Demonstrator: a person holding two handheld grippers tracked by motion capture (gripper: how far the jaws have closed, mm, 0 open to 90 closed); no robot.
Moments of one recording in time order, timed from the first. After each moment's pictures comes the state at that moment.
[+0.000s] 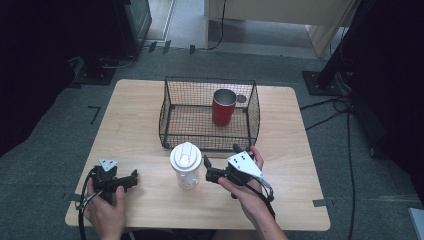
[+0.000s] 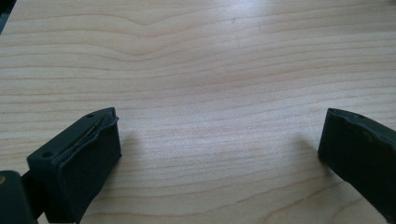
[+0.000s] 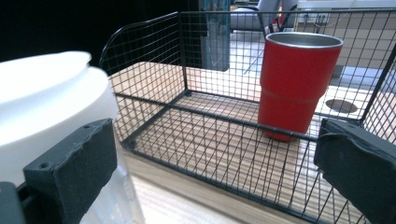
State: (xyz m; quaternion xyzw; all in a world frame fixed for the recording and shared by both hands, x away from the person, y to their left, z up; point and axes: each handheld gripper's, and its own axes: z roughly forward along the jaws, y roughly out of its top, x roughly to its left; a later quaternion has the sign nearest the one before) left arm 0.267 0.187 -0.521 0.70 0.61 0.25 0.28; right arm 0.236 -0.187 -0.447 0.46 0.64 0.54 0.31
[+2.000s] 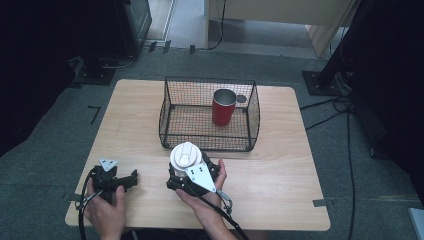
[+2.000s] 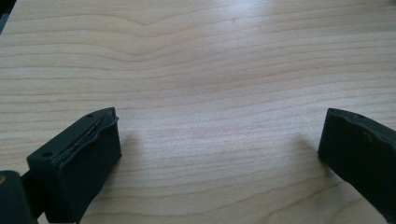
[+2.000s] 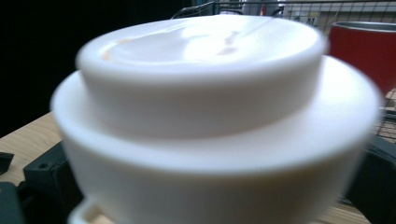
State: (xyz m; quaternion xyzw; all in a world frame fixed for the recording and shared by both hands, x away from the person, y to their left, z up) left arm 0.267 0.187 -0.521 0.70 0.61 0.25 0.28; right arm 0.221 -0.081 -0.466 0.48 0.62 0.52 0.35
